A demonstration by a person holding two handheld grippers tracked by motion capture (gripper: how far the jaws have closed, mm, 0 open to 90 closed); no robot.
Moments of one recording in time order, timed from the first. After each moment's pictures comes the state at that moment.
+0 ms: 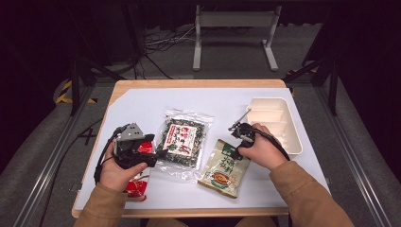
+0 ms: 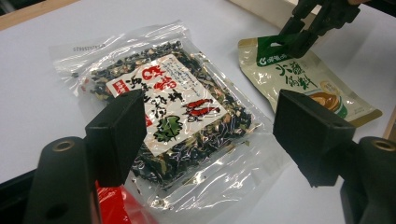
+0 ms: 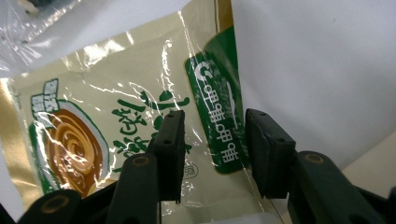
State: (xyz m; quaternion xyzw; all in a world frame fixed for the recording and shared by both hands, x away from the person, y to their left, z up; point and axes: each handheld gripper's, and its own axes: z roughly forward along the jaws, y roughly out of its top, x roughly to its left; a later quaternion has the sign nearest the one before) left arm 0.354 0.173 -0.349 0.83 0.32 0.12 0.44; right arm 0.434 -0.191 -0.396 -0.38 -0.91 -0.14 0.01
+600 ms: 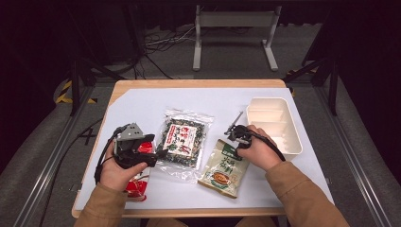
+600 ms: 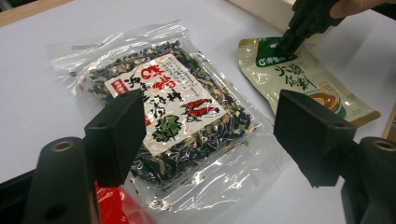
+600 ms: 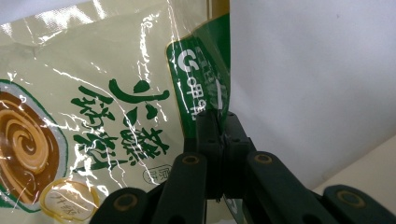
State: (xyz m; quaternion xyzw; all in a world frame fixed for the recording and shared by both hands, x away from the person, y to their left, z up) left arm 0.355 0.173 -0.350 0.83 0.32 0.11 0.44; right arm 0.437 -0.183 -0.406 -0.34 -0.94 -0.09 -0.03
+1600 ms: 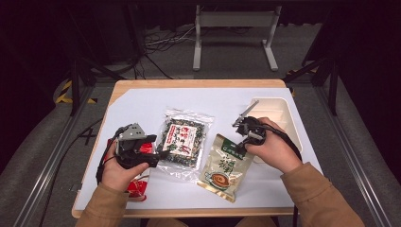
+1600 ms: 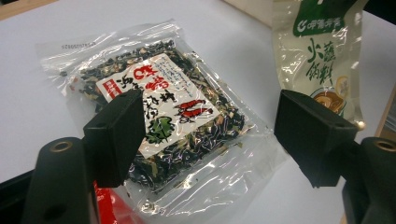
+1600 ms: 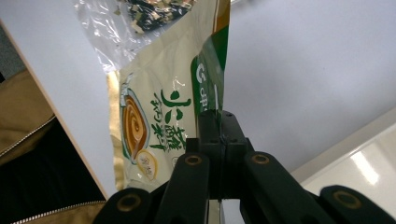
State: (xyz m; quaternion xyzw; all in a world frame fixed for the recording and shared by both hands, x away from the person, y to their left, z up) left arm 0.355 0.169 -0.352 0.83 0.32 0.10 0.44; right arm 0.397 -0.188 -0.320 -0.31 -0.93 -0.19 -0.02
